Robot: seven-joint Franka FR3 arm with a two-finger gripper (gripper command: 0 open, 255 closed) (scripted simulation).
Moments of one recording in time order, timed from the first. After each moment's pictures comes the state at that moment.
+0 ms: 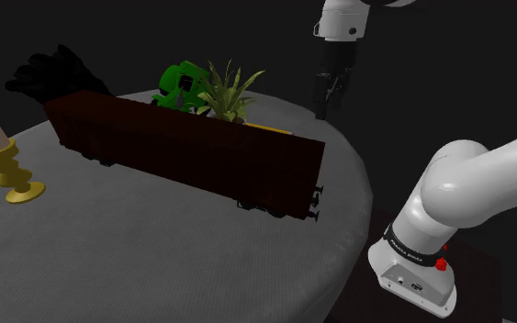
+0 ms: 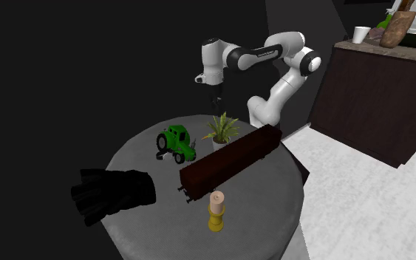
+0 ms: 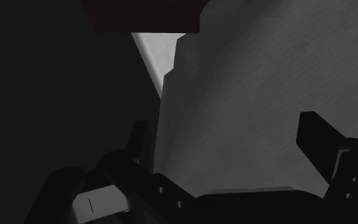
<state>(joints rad) 0.02 -0.75 0.07 -2.42 0.08 1.57 -0.01</state>
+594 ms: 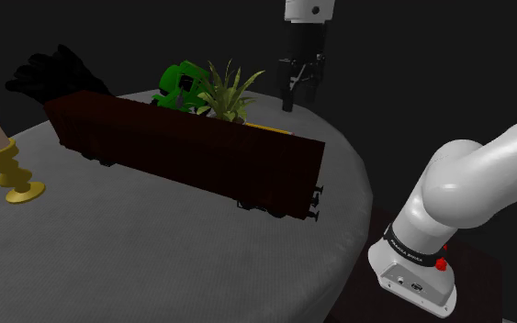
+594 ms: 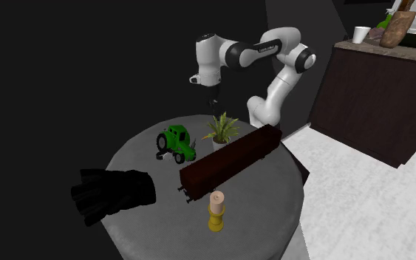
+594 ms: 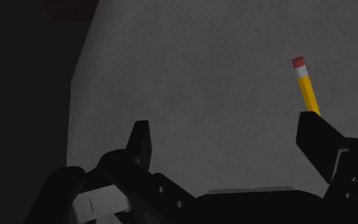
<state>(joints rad) 0.04 -0.58 0.20 -2.22 0.17 1.56 0.19</state>
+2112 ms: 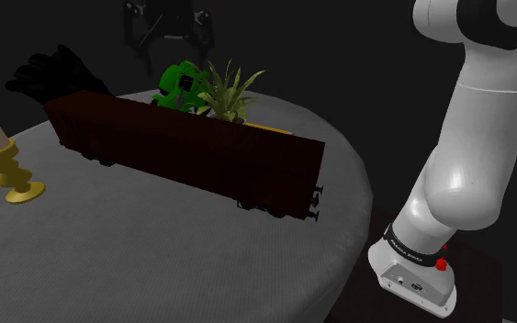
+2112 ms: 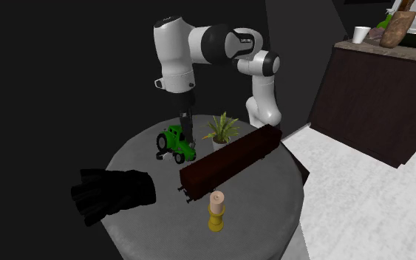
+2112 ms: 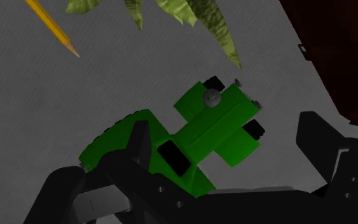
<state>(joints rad) 0.14 0.18 0.47 -1.29 0.06 1.43 0.79</state>
